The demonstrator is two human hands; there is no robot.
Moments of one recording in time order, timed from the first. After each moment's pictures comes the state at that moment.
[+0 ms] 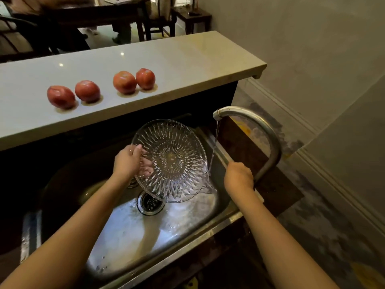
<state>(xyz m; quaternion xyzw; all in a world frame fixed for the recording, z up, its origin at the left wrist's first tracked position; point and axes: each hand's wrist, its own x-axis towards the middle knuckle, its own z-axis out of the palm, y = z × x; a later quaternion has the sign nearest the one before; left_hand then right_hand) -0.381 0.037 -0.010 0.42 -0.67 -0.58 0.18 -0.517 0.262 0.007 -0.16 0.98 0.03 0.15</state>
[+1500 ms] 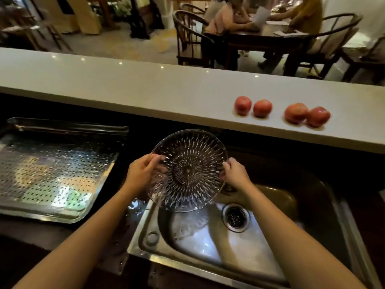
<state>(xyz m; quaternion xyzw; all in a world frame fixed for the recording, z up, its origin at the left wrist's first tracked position) -0.106 -0.009 0.009 0.54 -0.54 -0.51 0.40 -0.372 0.024 -0.013 -0.47 0.76 -0.30 0.35</state>
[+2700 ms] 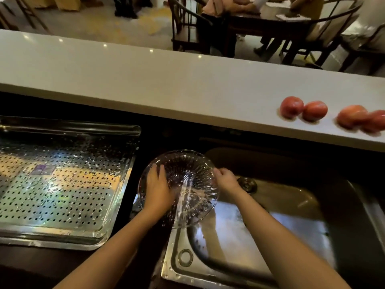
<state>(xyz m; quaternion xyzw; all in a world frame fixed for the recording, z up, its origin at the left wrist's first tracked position) -0.072 -0.035 -0.036 0.63 -0.72 -0.27 0.14 -0.276 -0.030 -0.067 -0.34 0.75 -0.34 0.46</state>
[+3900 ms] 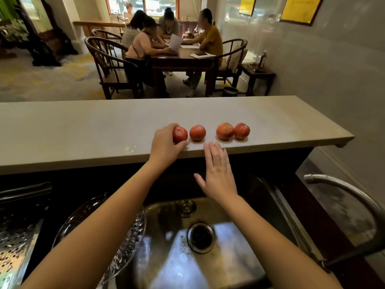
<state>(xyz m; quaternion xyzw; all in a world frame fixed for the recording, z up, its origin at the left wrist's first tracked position) -0.322 -0.066 0.120 0.40 -0.82 -0.25 0.32 -0.423 0.062 0.059 -0.56 0.81 -0.12 -0.11</state>
